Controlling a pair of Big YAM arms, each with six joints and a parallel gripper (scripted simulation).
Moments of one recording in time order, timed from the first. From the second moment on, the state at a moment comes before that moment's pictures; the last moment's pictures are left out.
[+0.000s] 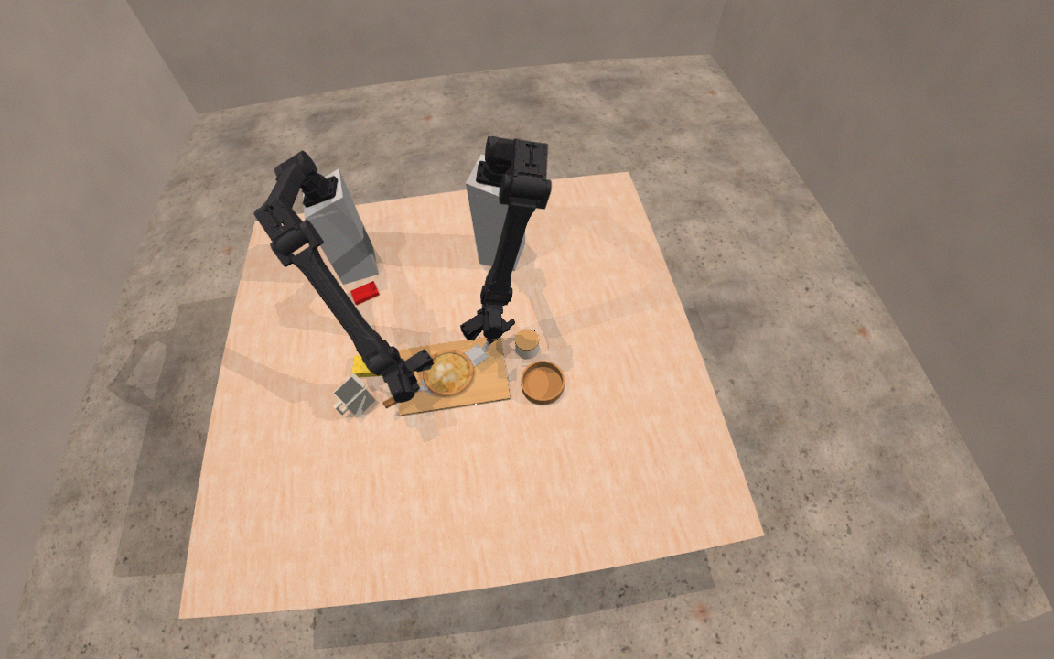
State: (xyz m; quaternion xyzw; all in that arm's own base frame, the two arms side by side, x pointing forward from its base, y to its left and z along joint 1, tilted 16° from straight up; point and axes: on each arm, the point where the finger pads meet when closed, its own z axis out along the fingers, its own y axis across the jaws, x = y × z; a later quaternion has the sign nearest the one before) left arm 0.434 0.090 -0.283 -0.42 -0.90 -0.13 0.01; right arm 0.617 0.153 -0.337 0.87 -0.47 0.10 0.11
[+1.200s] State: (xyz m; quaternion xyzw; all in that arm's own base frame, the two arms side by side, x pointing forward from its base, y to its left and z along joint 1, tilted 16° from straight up) left arm 0.437 0.076 -0.250 -0.40 -0.89 -0.19 0.14; right arm 0.617 0.149 -0.342 0.87 -0.47 0.11 0.11
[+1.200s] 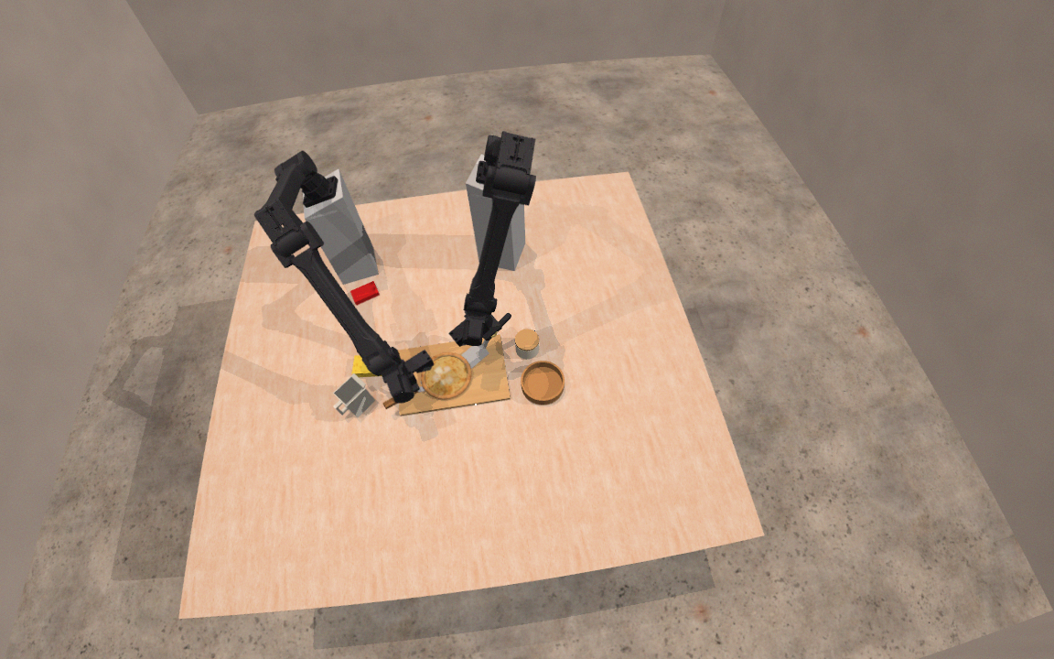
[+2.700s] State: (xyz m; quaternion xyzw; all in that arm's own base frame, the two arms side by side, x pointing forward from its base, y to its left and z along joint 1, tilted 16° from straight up) left arm 0.404 0.108 -0.243 -0.40 -0.89 -0.19 0.14; right arm 0.617 0.149 -0.342 0.87 -0.47 0.11 0.11
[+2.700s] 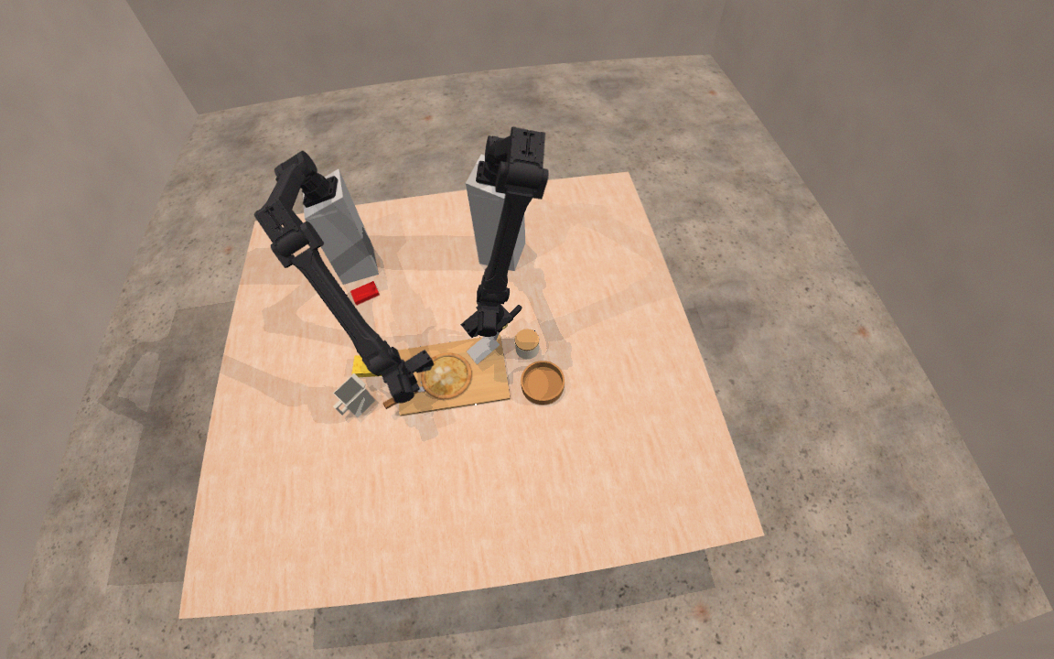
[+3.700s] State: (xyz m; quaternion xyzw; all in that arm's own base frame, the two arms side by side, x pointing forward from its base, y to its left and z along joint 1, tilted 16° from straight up) left arm 0.393 0.124 -0.240 -0.40 -0.89 -0.19 0.14; right arm 0.610 0.176 -0.317 0.85 -0.46 0.20 0.16
